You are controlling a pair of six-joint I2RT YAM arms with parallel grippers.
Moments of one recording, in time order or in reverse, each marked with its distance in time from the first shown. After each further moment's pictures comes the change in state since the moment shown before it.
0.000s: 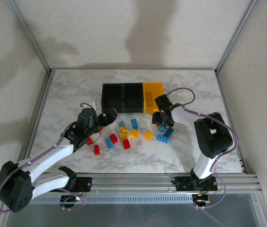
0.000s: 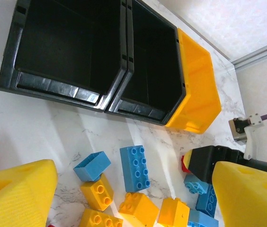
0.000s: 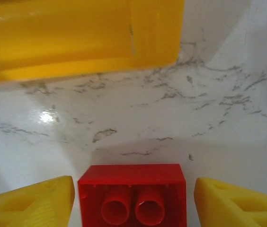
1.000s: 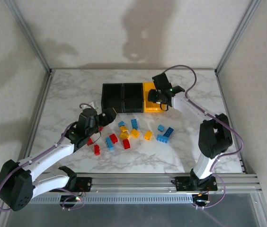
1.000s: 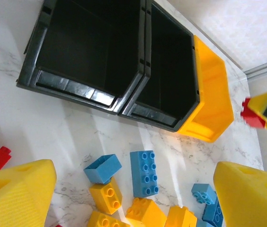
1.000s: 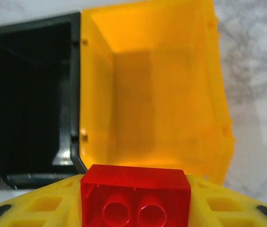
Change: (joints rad) left arm -0.004 0.011 0.000 -0.024 -0.060 -0.045; right arm 0.012 0.031 0.418 -0.098 0.037 -0.055
